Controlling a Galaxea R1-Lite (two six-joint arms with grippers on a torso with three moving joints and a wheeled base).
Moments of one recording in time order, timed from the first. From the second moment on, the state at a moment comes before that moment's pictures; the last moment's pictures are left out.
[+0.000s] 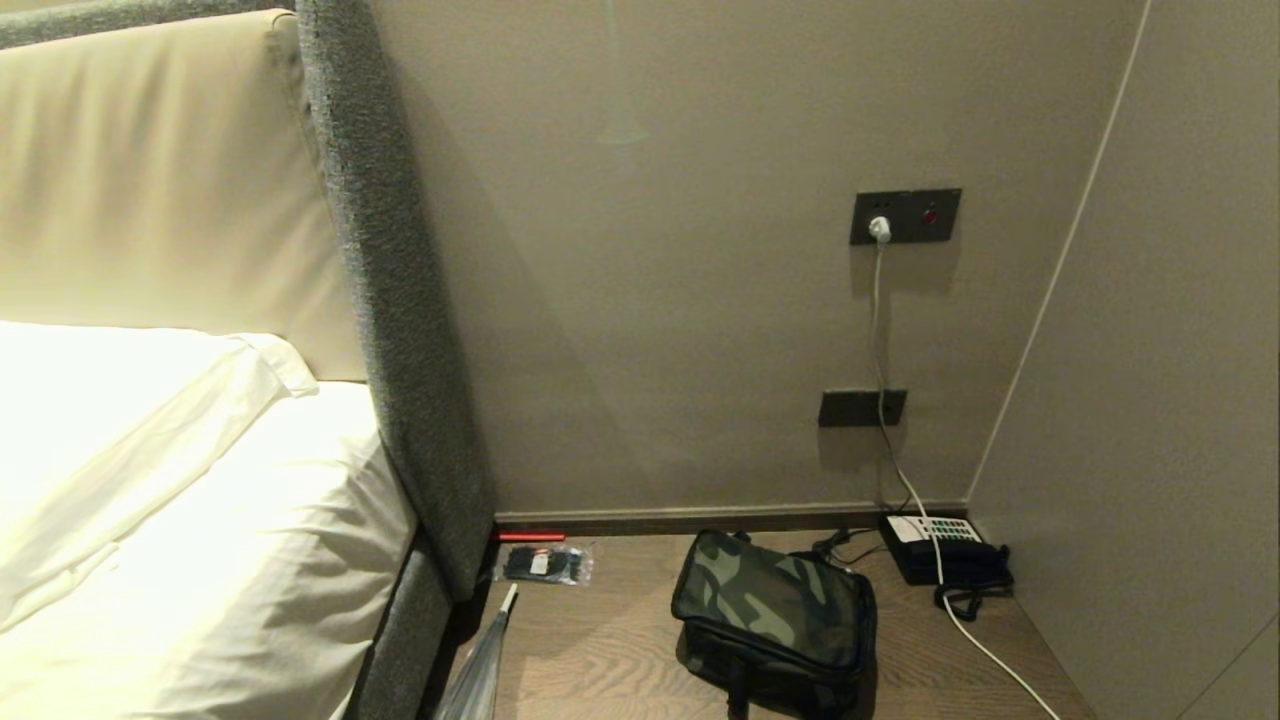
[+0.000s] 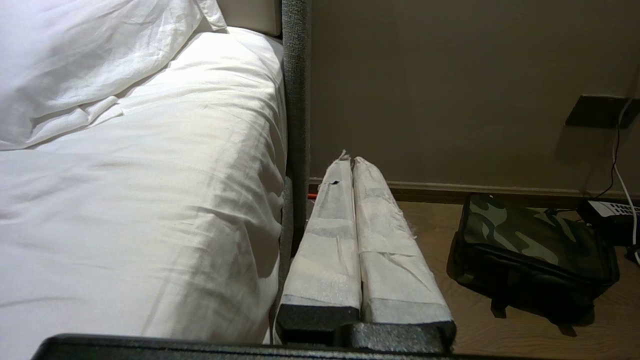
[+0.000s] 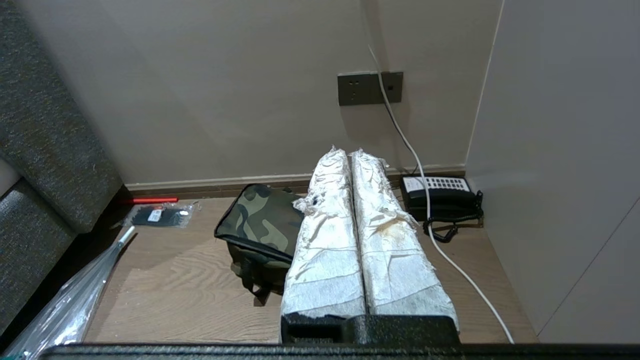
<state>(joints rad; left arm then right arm) 0.00 0.00 0.00 0.01 0.01 -0.02 0.00 0.00 0.00 -0.03 0.00 0.04</state>
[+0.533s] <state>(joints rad) 0.00 0.00 0.00 0.01 0.01 -0.02 0.00 0.00 0.00 -0.03 0.00 0.05</state>
